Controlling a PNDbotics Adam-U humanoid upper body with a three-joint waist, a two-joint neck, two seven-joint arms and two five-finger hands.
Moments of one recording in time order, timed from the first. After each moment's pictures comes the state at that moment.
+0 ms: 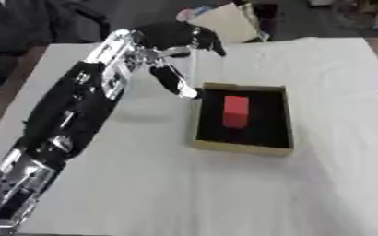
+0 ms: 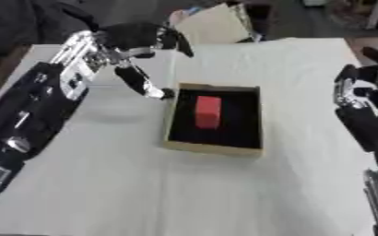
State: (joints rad) left arm -1.01 0.49 -0.23 -1.19 -0.78 -0.54 -0.25; right arm -0.41 -0.24 0.11 -1.74 0.20 0.01 -0.28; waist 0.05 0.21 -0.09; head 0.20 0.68
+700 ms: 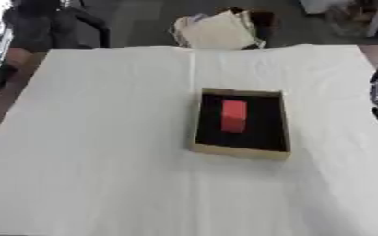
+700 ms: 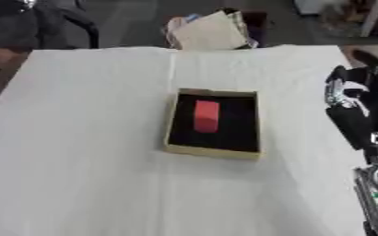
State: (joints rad) left arm -0.94 0.73 0.10 -0.83 -0.31 -0.16 0.07; right arm -0.39 -0.25 0.09 -1.73 0.20 0.01 -0.30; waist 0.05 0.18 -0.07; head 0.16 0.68
